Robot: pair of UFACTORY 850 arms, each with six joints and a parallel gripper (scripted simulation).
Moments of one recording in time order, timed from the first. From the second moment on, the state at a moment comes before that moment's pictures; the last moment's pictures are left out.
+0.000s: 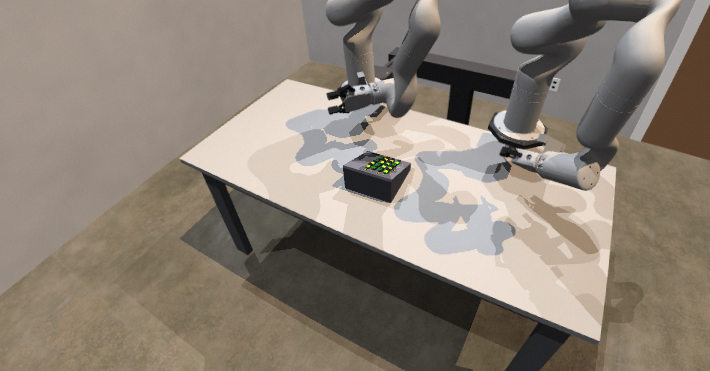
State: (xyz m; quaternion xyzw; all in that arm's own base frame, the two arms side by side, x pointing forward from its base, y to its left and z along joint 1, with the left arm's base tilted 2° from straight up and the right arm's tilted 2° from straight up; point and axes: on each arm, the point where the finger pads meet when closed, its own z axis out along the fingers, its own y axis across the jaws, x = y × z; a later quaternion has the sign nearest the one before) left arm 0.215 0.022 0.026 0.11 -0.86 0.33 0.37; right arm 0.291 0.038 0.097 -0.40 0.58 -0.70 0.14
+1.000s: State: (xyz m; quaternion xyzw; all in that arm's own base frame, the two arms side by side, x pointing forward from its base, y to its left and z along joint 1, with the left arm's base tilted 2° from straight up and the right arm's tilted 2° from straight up) left arm 0.235 0.054 0.044 0.06 -0.88 0.36 0.30; right arm 0.291 0.038 0.097 -0.40 0.58 -0.70 0.14
